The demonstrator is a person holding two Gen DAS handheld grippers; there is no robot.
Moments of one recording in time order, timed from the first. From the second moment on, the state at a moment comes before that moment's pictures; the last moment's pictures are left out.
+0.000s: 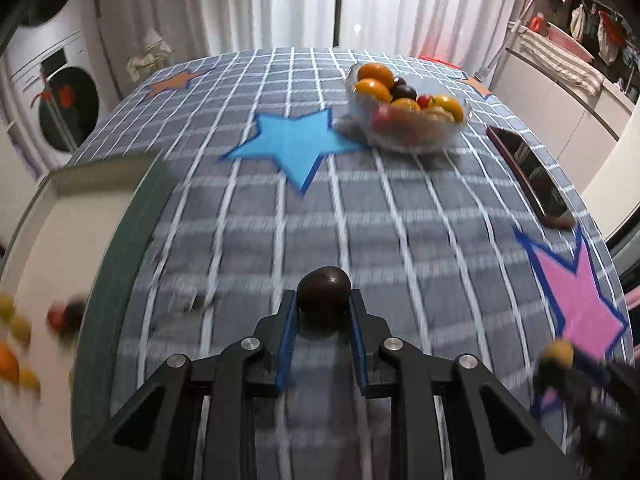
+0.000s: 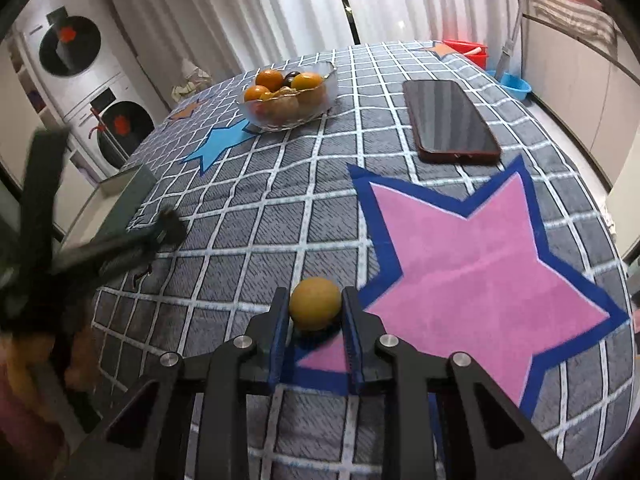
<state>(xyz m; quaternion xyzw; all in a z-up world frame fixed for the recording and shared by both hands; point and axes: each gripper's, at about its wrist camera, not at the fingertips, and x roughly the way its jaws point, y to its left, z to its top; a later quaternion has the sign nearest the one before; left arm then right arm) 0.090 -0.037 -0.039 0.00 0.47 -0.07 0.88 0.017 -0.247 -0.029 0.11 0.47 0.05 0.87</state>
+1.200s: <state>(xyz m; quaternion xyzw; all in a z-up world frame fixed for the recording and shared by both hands) -0.002 0.013 -0.039 -0.06 0.47 -0.06 0.88 -0.027 -0.204 -0.011 0.07 0.48 0.06 0.87</state>
